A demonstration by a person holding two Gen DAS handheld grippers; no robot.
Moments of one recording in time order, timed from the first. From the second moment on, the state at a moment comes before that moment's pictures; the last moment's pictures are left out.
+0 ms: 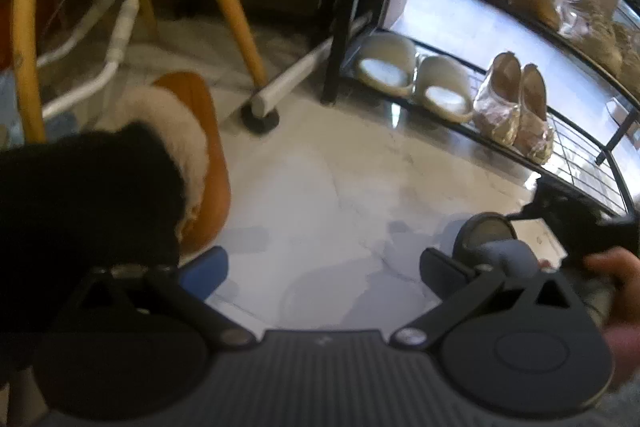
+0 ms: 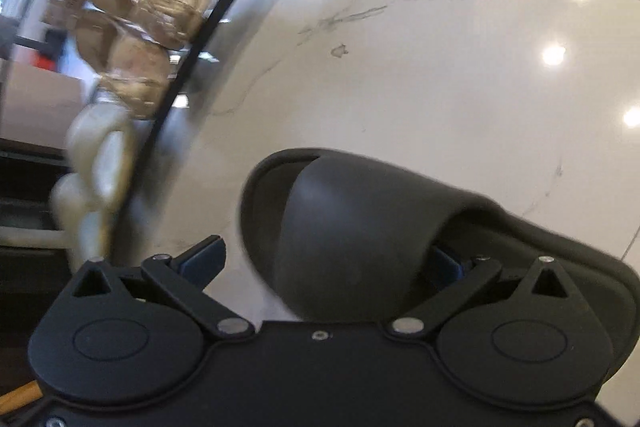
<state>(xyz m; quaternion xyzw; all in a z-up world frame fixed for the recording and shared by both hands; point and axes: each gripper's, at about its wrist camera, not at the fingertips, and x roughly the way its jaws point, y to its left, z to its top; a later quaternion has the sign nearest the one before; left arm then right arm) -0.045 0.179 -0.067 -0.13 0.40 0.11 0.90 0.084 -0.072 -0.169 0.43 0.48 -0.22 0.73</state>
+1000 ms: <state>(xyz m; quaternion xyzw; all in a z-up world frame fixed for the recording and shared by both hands) -0.051 0.183 -0.066 -0.17 0.41 0.11 0.89 -0.007 0.030 -0.147 -0.41 0.50 0.30 0.70</state>
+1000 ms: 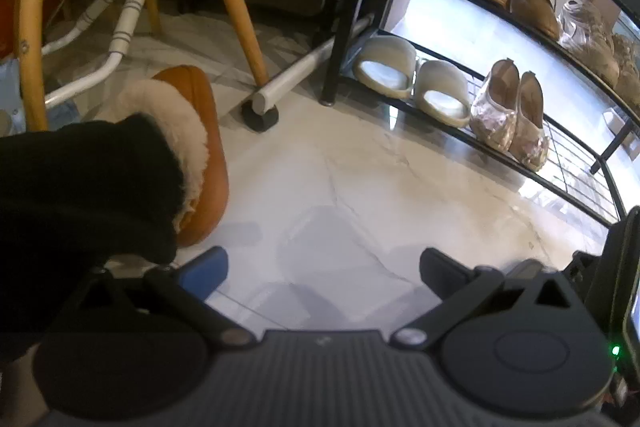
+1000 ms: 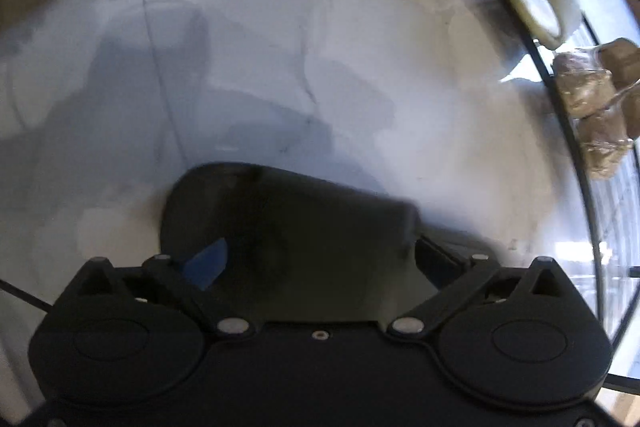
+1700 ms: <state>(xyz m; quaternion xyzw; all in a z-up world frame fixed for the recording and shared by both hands) -0.052 0.187 -0.066 -0.16 0.40 0.12 0.89 0.000 -0.049 -0.163 0.23 0.50 -0.18 0.81</state>
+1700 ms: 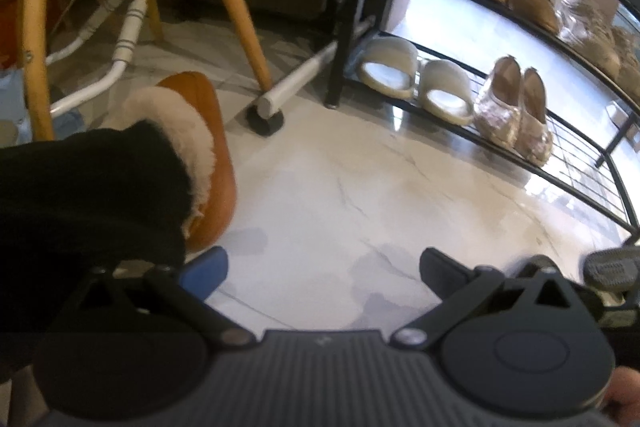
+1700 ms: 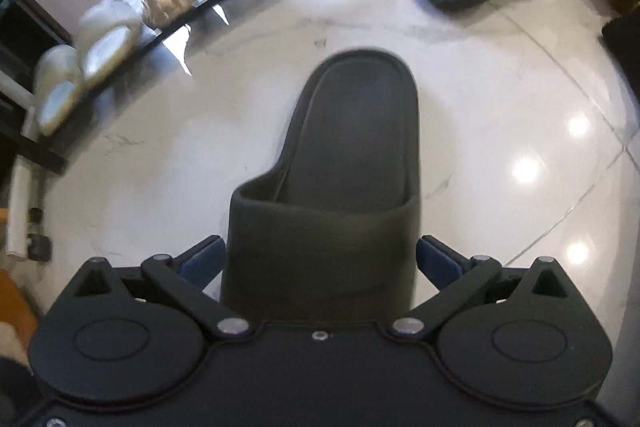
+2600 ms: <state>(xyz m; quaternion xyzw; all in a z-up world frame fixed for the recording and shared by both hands) -0.054 0.192 -0.068 -0.18 0.41 0.13 0.89 0.038 -0.005 -0.165 0.05 0.54 -0.19 0.82</state>
